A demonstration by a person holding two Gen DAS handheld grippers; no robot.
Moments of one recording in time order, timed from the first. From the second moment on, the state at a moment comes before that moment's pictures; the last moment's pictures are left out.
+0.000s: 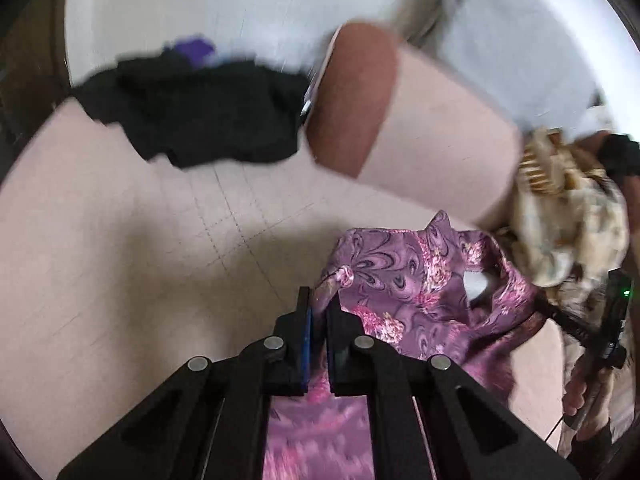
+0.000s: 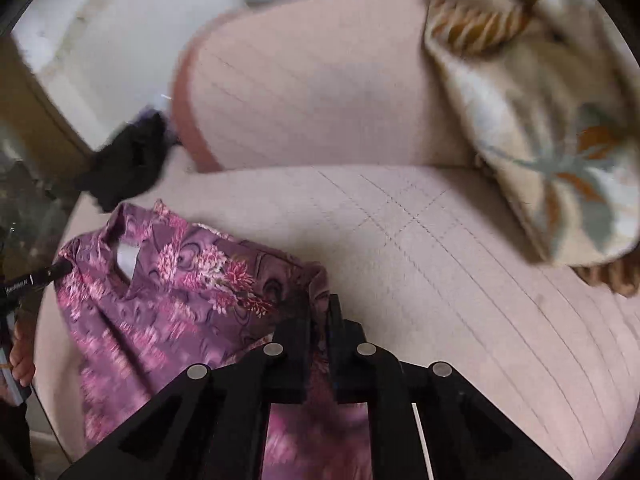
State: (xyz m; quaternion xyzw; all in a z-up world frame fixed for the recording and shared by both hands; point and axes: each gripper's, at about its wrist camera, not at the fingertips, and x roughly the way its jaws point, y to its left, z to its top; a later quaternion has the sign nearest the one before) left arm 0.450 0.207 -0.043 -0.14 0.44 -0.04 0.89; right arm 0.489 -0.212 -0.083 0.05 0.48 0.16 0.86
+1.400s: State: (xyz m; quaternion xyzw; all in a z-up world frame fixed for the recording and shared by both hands) left arm 0.166 0.128 -0.141 -0.13 0.53 -0.10 0.83; right arm 0.162 -0.242 -0.141 0.15 0.55 0.11 0.81
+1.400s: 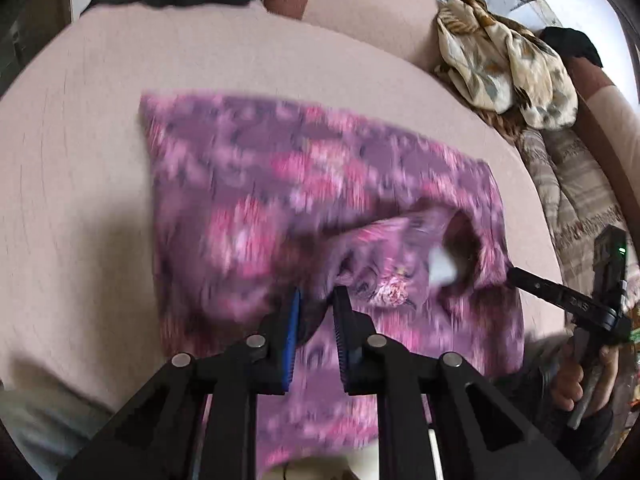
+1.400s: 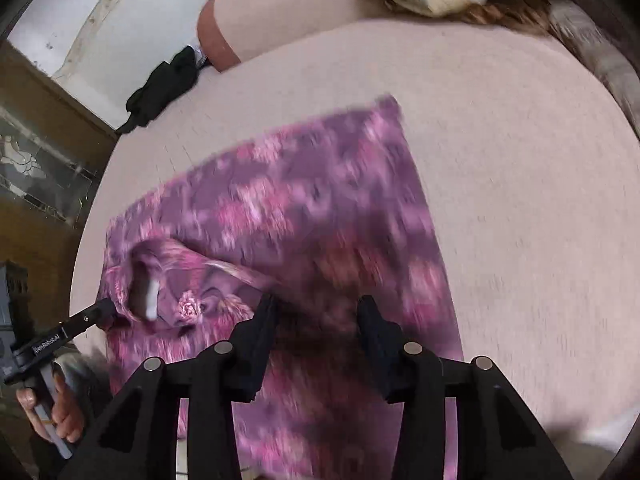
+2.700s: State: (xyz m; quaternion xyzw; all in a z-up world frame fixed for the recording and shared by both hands) left arm 0.159 0.166 -0.191 -0.37 0.53 -0.01 0.76; right arm 0.153 -0.274 -0.166 0.29 0.54 0.06 0.78
